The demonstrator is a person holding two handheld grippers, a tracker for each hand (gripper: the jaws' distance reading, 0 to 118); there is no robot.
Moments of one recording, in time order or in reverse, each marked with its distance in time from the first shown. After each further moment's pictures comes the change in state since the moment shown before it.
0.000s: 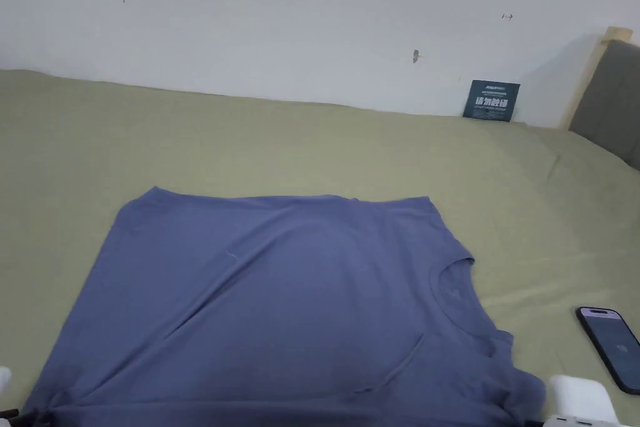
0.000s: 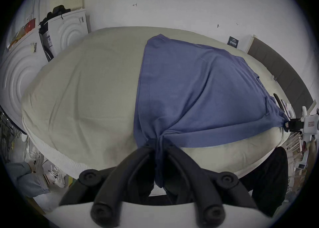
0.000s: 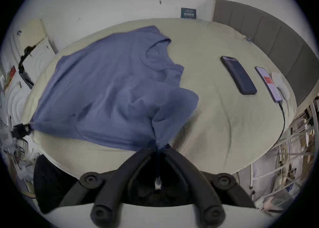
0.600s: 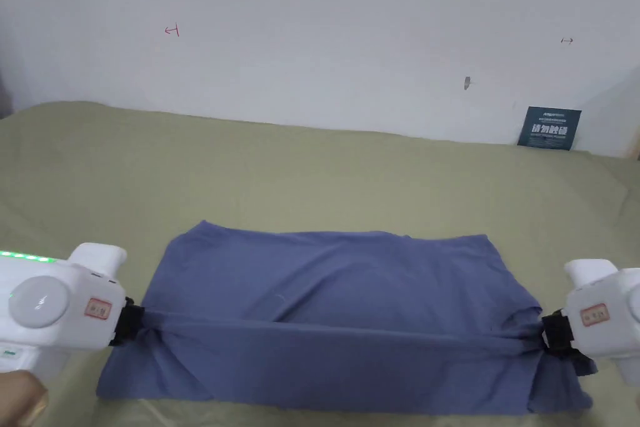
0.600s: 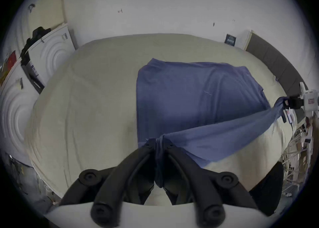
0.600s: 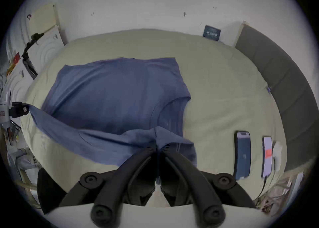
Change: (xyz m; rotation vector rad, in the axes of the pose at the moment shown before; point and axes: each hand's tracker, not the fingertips) left arm 0.001 0.179 -0.059 -0.078 -0.005 -0.133; right arm -0.037 0.210 -0.063 -0.058 0.007 0.237
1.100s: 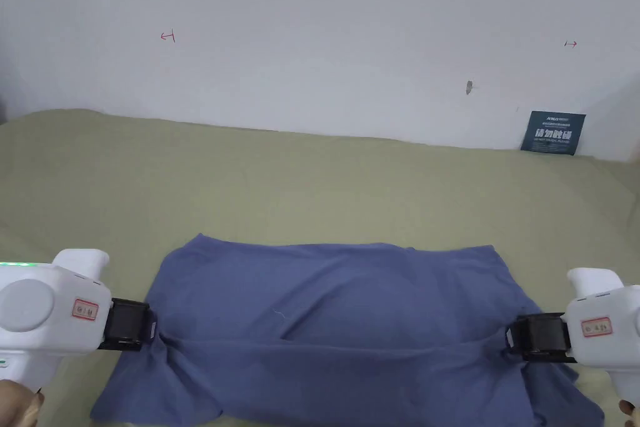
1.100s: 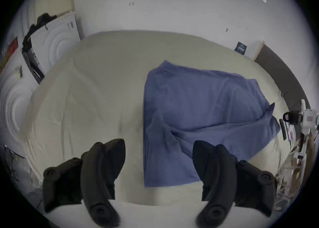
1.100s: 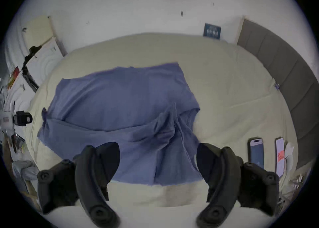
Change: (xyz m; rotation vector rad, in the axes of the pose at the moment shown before) left arm -0.003 0.000 0.013 0.060 -0.001 0.093; right arm -0.007 -0.013 0.011 0.152 0.057 -0.070
